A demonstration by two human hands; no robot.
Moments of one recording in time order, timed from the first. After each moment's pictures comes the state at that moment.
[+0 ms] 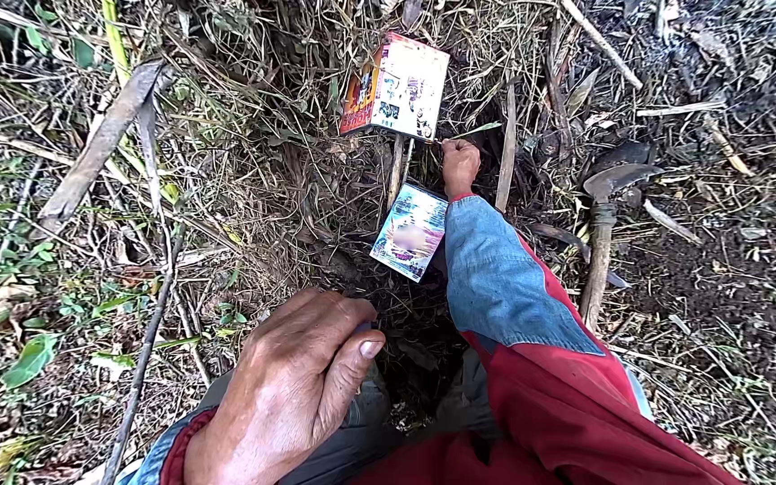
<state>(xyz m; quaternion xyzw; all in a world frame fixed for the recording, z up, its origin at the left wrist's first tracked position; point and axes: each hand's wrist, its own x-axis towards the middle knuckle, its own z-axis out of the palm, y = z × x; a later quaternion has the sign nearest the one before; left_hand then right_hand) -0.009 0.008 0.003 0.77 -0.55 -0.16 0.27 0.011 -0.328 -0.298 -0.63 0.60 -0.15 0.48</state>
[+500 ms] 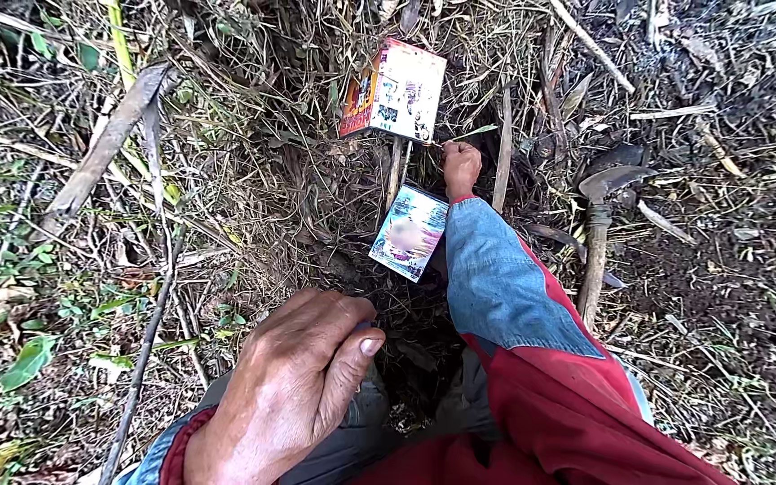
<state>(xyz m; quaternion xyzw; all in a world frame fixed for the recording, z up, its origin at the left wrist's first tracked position) -0.014 0.009 0.005 0.78 -0.55 -0.15 0.27 0.003 -0.330 -0.294 -0.63 0.60 -0.16 0.48</state>
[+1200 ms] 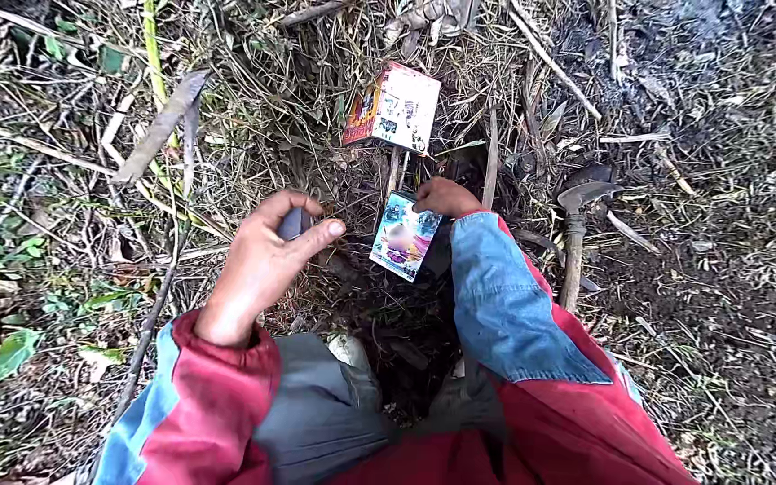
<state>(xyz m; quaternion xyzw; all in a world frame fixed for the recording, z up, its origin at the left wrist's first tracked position) 0.058 -0.001 -0.012 0.86 -0.32 -0.21 0.35 -0.030 -0.304 -0.217 -0.84 0.26 0.22 0.43</state>
